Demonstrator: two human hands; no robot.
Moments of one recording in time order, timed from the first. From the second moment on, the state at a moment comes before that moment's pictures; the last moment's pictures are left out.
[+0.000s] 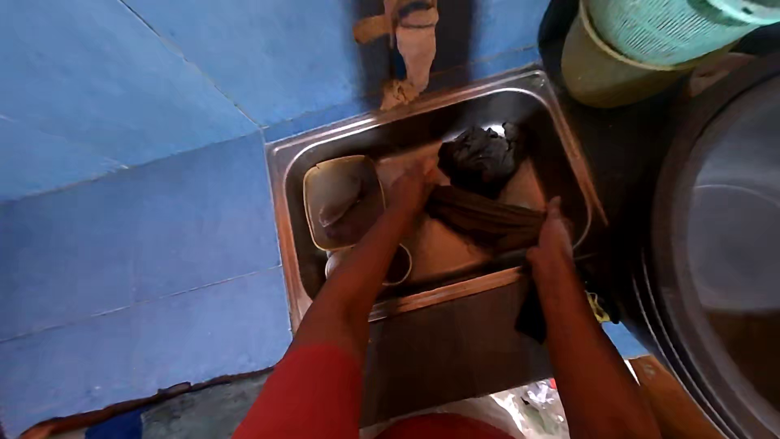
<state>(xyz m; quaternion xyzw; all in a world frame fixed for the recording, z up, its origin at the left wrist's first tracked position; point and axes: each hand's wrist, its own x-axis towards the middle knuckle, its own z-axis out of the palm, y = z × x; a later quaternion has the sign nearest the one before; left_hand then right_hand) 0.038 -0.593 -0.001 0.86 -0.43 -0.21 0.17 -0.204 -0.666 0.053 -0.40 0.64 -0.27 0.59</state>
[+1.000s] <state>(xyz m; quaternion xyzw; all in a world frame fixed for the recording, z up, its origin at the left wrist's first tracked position) -0.066 -0.598 0.027 0.71 -0.53 -0.40 0.24 -0.166 -0.650 0.009 -0.18 0.58 -0.20 0.77</state>
